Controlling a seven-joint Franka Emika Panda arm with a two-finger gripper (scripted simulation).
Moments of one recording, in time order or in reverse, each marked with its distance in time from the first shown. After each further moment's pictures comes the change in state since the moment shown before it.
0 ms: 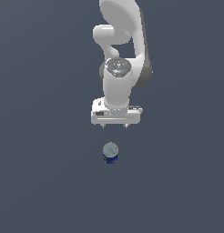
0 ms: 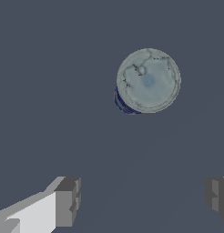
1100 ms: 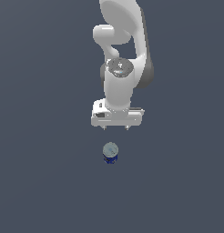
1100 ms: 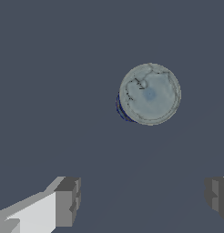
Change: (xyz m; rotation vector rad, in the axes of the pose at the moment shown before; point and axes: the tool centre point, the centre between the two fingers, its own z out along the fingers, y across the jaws) arm 0.013 -0.003 -0.004 0.000 0.014 0.000
